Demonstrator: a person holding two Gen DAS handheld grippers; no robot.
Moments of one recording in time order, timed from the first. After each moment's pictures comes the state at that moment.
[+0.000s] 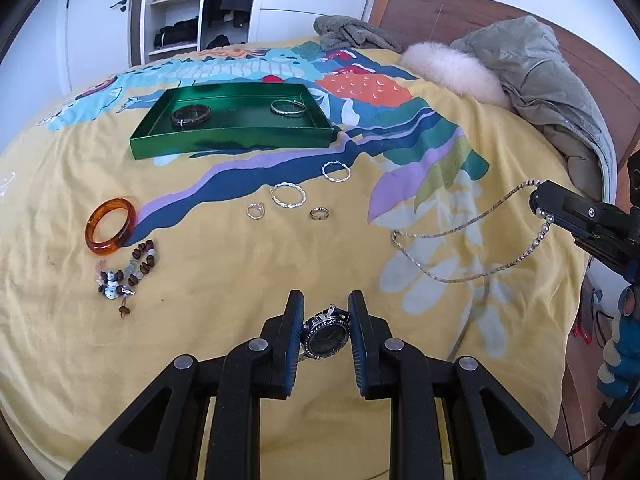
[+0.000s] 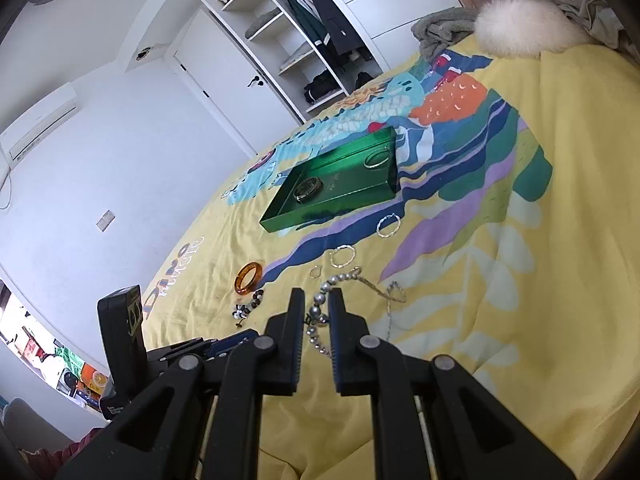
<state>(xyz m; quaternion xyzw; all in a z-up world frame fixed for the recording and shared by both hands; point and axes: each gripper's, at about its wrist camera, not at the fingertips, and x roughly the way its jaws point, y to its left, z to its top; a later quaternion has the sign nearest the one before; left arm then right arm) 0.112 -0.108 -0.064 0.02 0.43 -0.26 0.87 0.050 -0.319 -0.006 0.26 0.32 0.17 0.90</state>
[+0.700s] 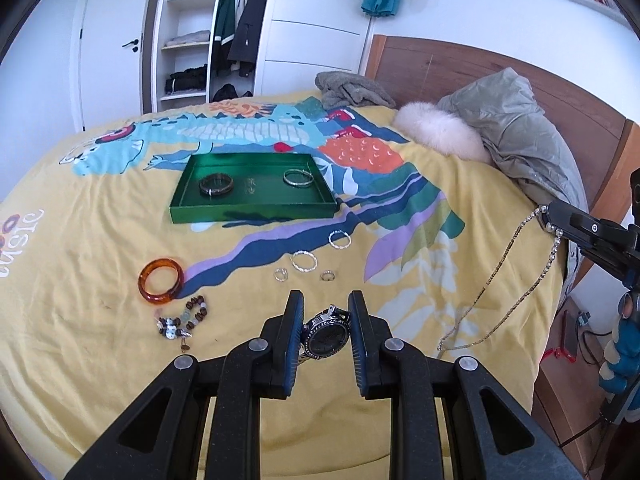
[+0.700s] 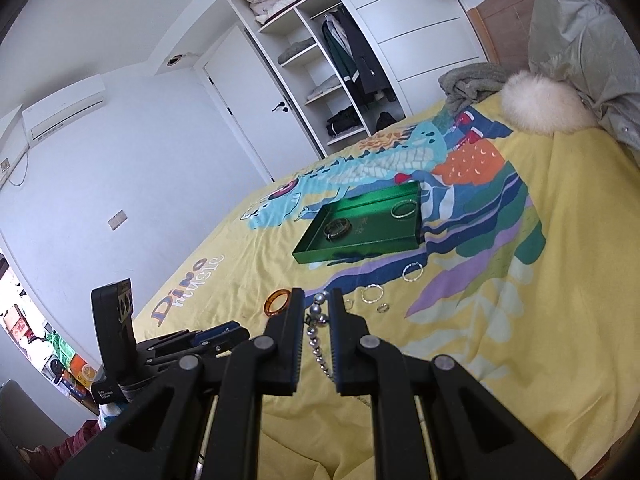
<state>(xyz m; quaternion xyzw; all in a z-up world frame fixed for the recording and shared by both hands) 0.084 -0.070 0.023 0.01 0.35 -0.26 0.90 0.006 -0.300 0.075 0.21 0.26 0.17 0.93</state>
